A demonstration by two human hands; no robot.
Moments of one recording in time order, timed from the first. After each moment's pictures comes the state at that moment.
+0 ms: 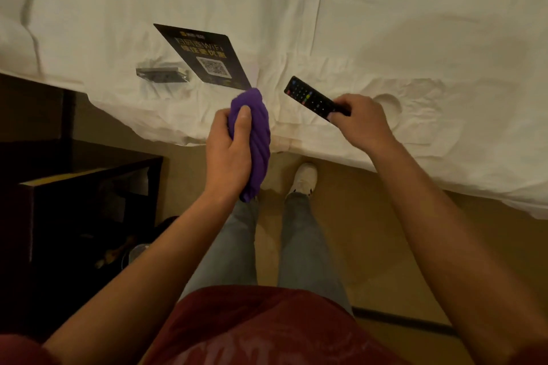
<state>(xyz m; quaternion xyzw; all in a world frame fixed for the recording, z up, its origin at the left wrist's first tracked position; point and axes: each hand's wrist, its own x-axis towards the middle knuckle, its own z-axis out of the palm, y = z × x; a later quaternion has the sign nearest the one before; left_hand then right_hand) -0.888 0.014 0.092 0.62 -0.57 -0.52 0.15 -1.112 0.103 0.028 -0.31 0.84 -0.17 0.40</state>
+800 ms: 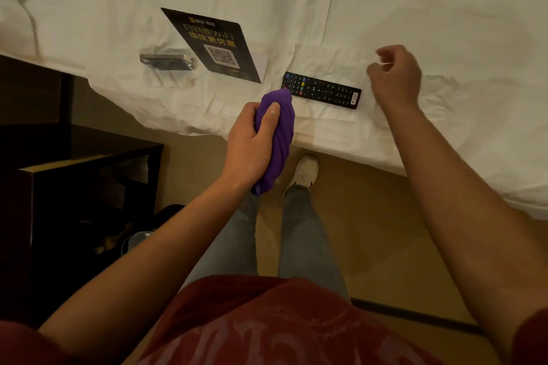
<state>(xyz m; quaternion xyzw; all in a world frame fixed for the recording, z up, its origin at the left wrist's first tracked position) -0.898 0.014 0.080 0.58 -0.59 -0.56 0.08 -1.167 0.075 -0.006 -0.20 0.91 -0.25 0.26</state>
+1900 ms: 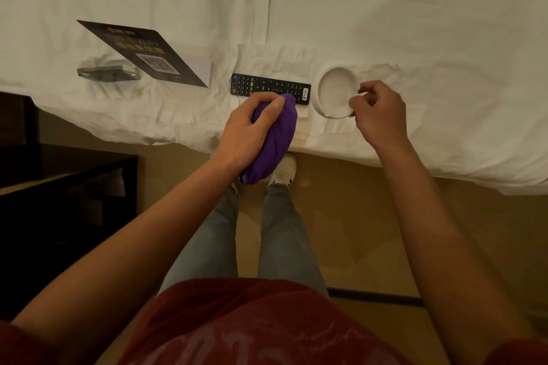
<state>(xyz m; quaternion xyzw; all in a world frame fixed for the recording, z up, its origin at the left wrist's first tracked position) -0.973 0.035 0.070 0.47 -0.61 -0.64 0.02 -1.177 0.172 0.031 -0.13 0.88 -0.31 0.34</state>
